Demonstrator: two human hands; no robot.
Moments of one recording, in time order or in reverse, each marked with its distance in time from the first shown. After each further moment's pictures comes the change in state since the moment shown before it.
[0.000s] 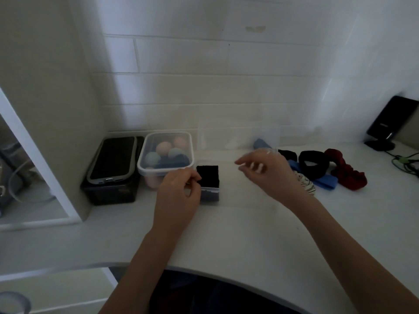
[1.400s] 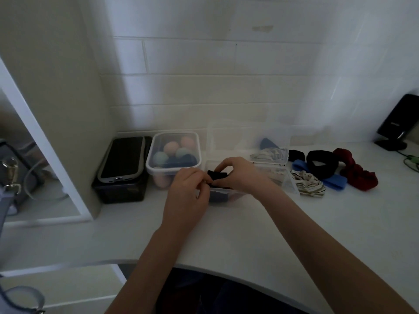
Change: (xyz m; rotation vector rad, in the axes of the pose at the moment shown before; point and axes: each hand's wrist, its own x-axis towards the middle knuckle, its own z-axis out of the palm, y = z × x) left_hand 0.000 -0.002 0.000 0.038 -0.086 0.048; right_hand 0.030 -0.045 0.048 0.015 -0.315 0.367
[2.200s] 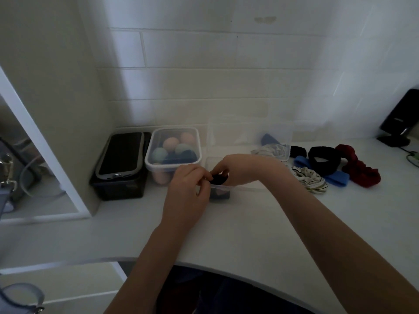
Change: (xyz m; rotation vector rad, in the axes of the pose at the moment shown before) left_hand 0.000 -0.002 0.002 0.013 -0.010 0.005; right_hand 0.005 -0.021 -0.023 -0.552 -0.454 -0.256
